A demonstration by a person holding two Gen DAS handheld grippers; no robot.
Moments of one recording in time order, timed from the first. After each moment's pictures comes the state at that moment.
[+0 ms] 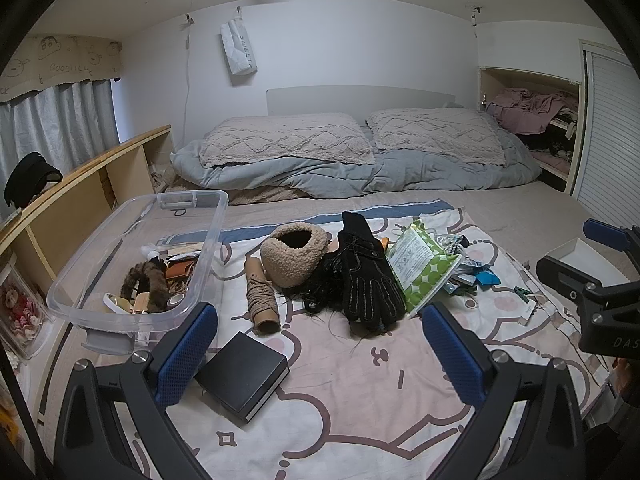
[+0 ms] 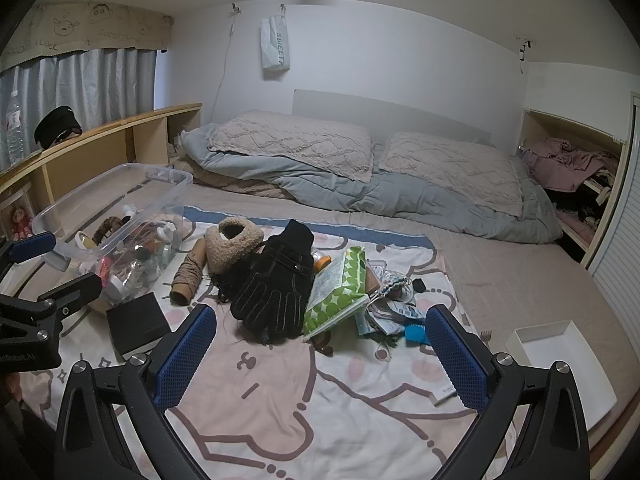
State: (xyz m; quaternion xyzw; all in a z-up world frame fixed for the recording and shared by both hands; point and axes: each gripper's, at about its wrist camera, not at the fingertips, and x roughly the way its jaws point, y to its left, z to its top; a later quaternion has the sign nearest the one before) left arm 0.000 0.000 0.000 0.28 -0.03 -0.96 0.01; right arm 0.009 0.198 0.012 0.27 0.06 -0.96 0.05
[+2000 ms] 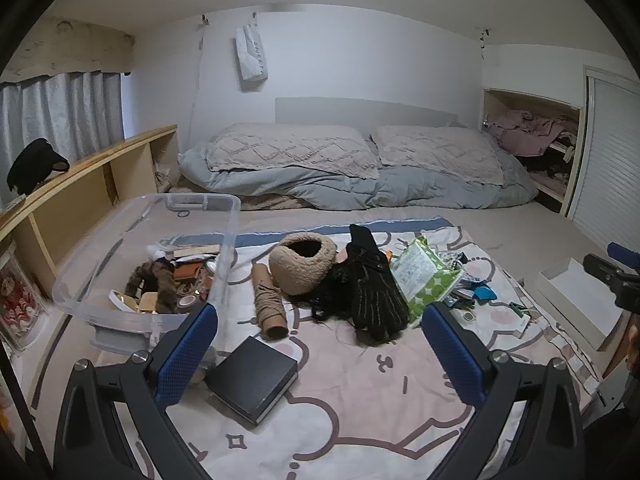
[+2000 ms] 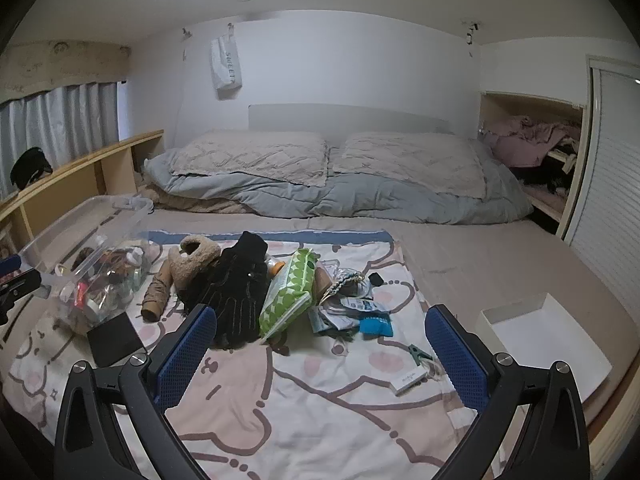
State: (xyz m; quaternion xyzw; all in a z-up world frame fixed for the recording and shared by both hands) left arm 0.015 -0.038 0.012 0.26 0.00 -0.97 -0.01; right arm 0.026 0.273 0.016 0.26 0.00 -0.97 -0.01
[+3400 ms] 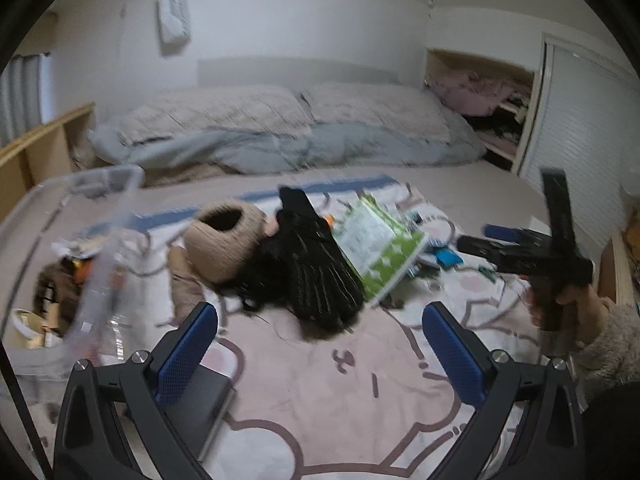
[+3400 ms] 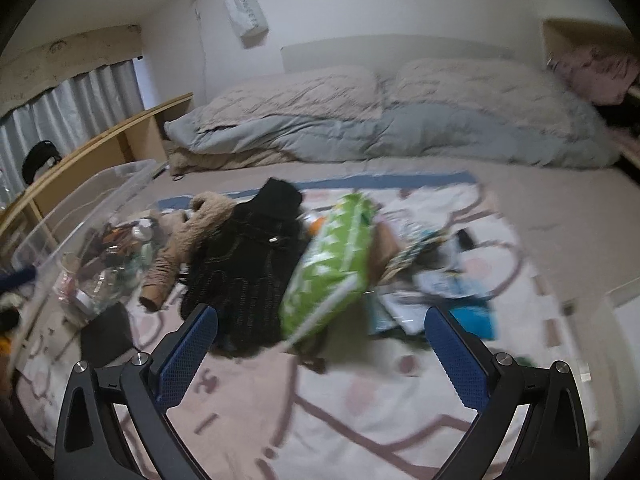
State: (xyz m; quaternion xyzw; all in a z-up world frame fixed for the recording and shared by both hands) left arm -0.076 -0.003 -0.058 0.33 -0.01 -0.93 -0.16; right arm -0.132 0.279 -0.108 0.34 -0.06 -0.93 0.12
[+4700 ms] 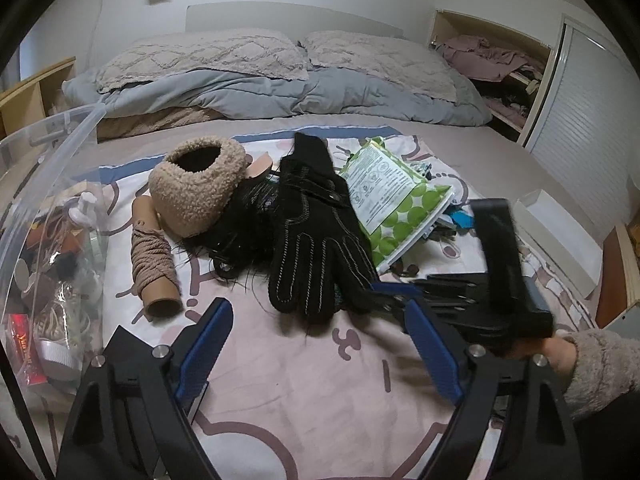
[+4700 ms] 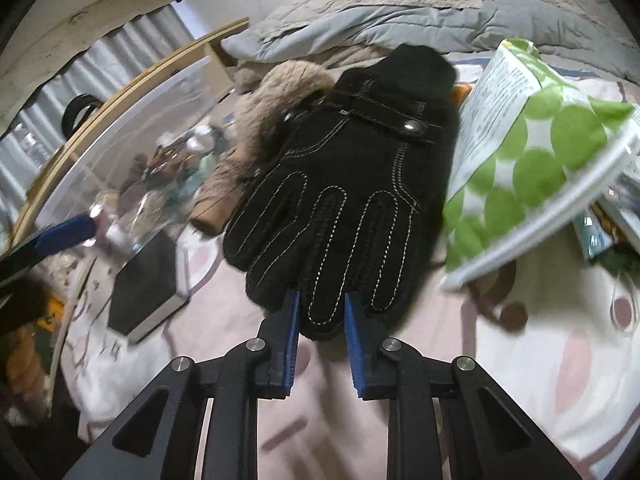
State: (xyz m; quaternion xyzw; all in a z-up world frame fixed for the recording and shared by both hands) left arm -0.122 0.005 -0.115 0.40 -0.01 -0.90 -0.17; right arm -0.166 0.184 -0.213 0.46 -0.10 -0.84 0.27
